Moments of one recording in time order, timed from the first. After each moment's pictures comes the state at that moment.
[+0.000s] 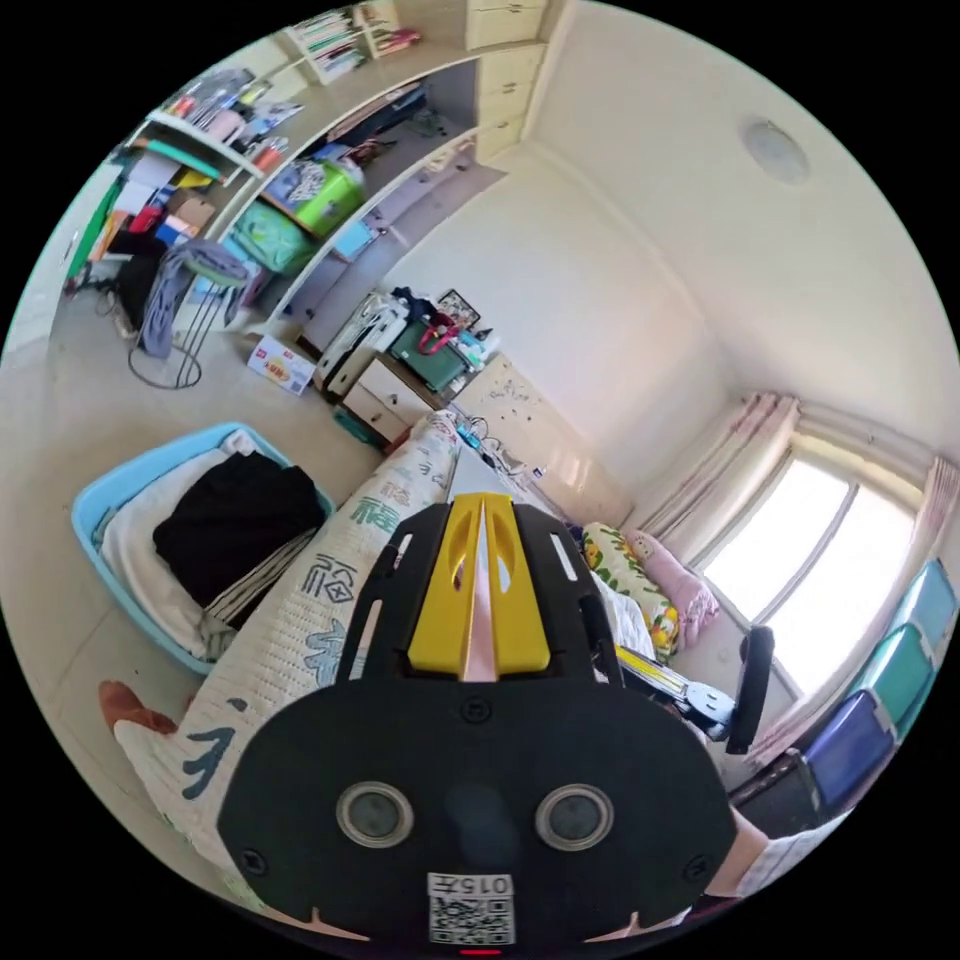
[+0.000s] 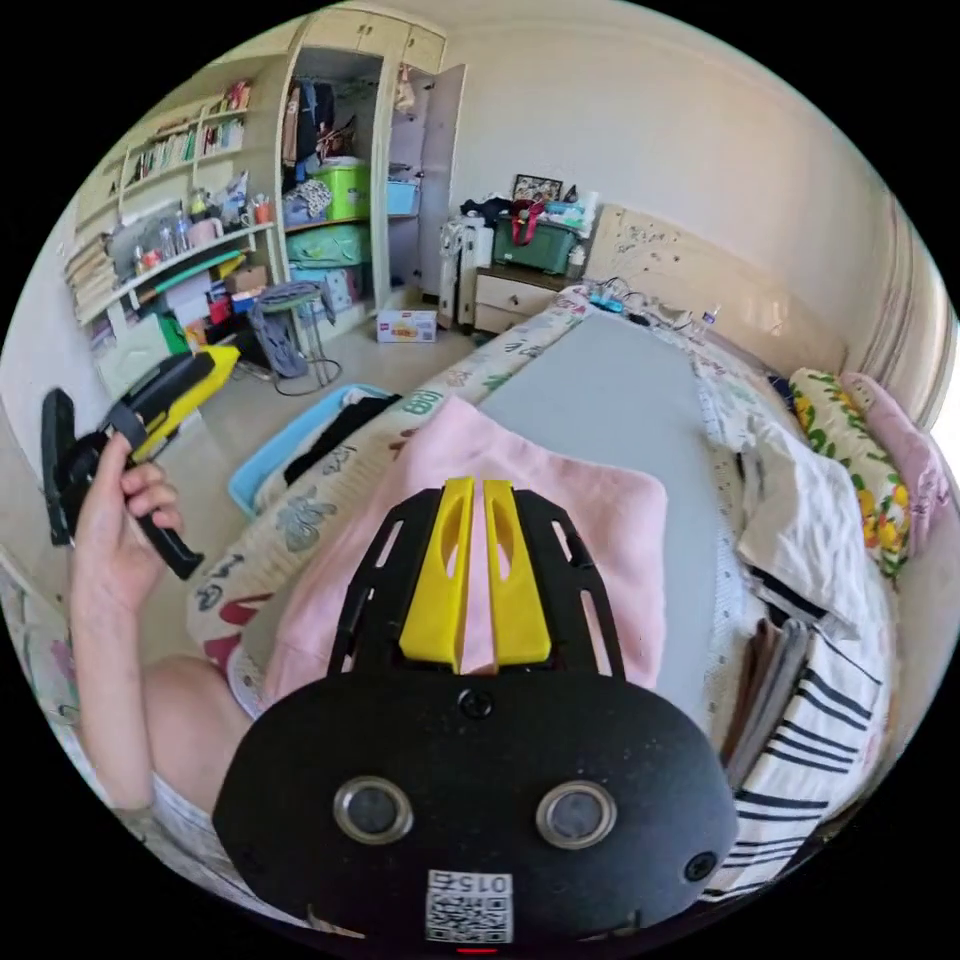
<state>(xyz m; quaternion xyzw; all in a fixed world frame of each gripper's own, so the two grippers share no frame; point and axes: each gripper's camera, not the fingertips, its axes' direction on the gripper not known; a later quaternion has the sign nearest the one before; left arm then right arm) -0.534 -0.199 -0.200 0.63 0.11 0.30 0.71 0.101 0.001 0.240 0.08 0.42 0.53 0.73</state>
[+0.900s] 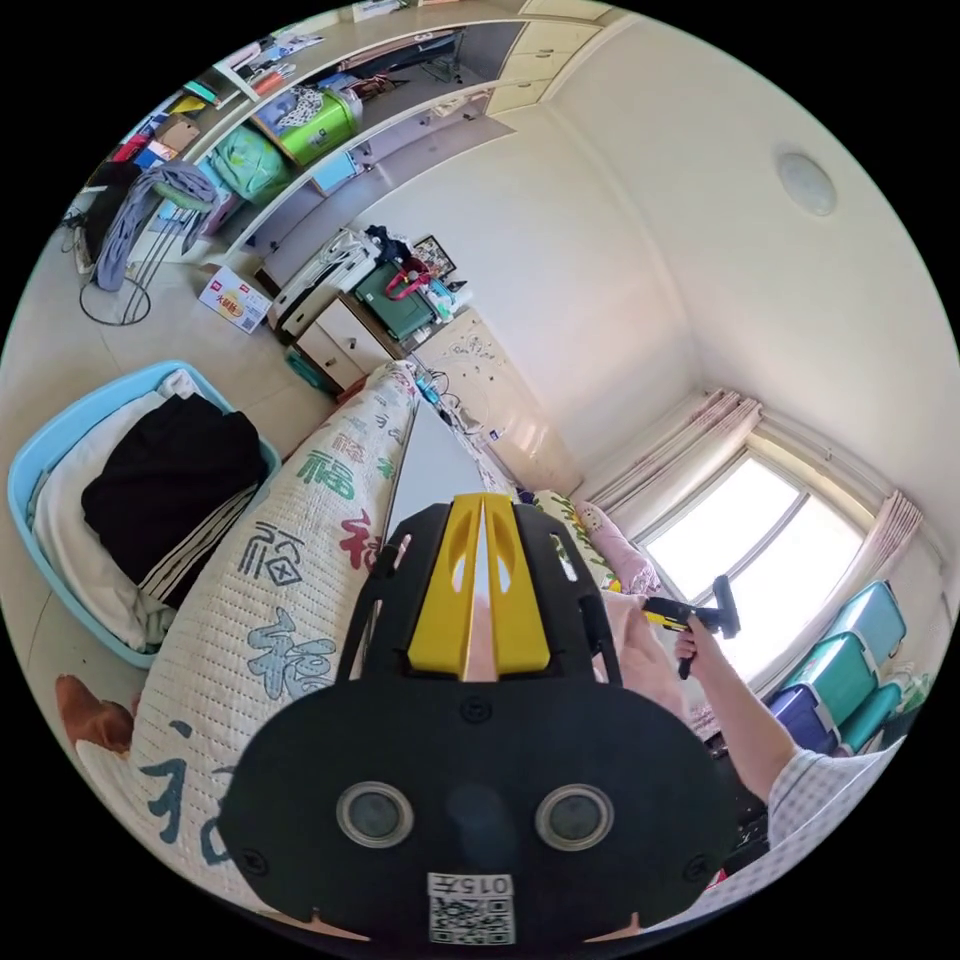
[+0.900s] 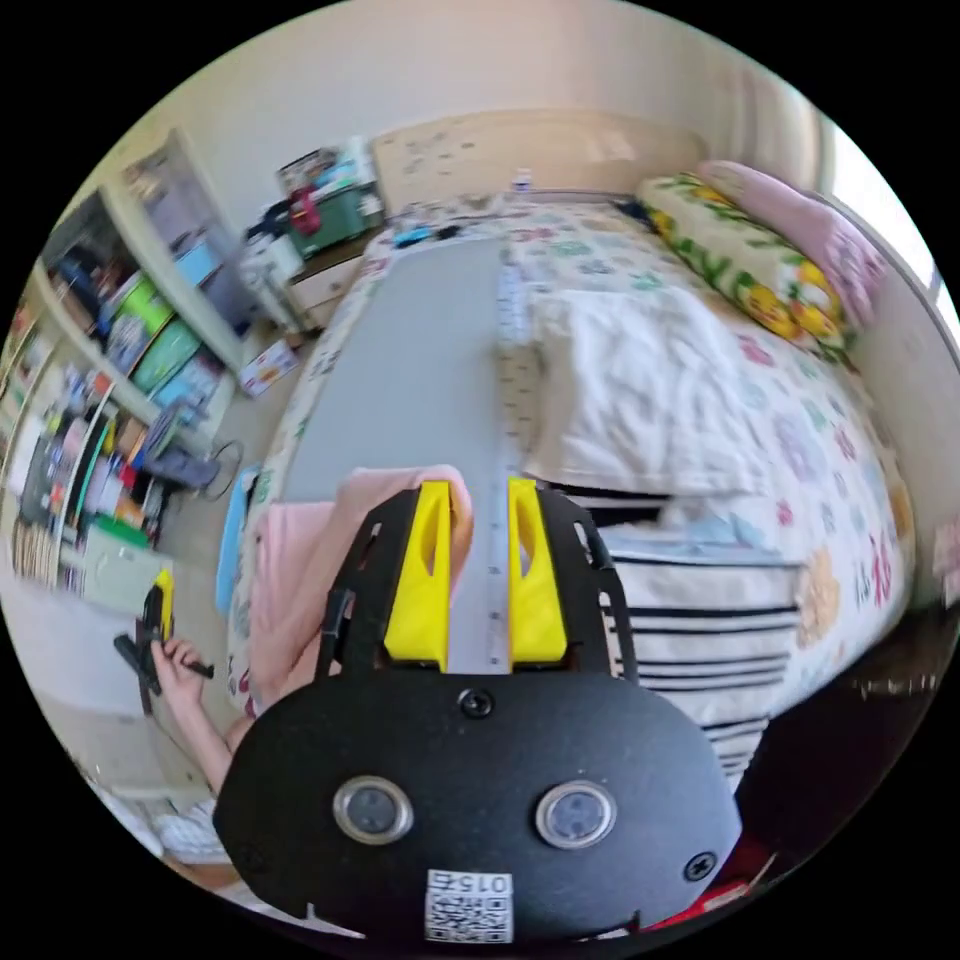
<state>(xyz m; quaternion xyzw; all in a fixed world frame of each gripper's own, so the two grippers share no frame) -0.532 -0.245 -0.228 0.55 0.13 0.36 0.74 0.019 0.238 0.321 0.10 0.40 0.77 0.48</state>
